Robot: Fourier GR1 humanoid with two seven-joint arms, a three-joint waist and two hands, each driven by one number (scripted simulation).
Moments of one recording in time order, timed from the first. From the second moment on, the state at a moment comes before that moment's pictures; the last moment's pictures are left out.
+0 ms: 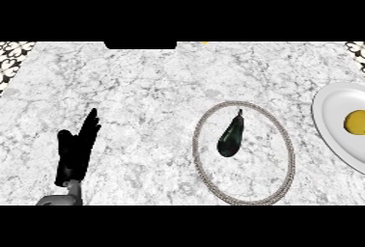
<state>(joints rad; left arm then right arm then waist) -0.02 0.10 -0.01 -1.48 -0.08 0.13 0.22 -0.57 -0.73 -0.52 -0.48 0.57 0.27 -0.53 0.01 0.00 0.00</state>
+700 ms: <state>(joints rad) -0.04 0.09 -0.01 -1.47 -0.10 0.14 0.23 -0.54 -0.84 -0.70 -0.30 0.34 0.49 -0.65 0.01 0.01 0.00</state>
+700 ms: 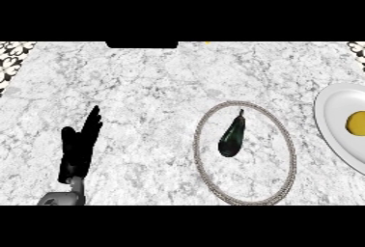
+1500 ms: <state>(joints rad) -0.04 0.09 0.00 -1.46 -0.10 0.12 0.21 -0.52 -0.81 -0.61 -0.25 0.33 0.37 -0.74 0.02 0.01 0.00</state>
